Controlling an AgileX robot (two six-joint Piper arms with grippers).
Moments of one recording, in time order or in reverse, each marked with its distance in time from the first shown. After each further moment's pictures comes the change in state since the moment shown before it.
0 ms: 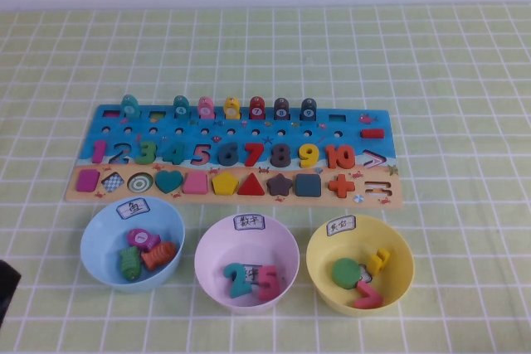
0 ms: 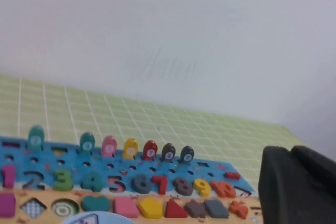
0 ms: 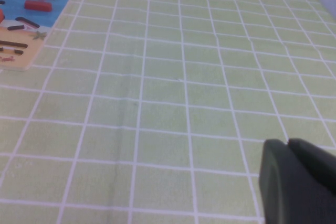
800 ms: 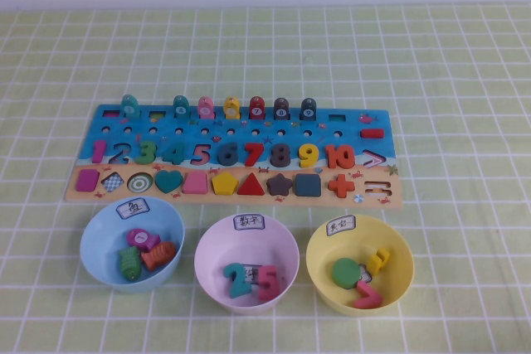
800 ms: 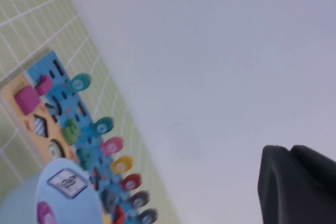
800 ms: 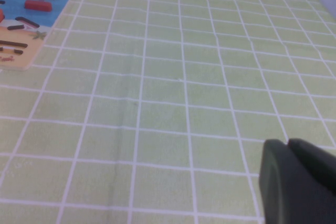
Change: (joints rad) right arm 0.000 0.000 0.000 0.000 0.000 0.000; left arm 0.098 -0.019 0.176 -0.025 -0.254 -0.711
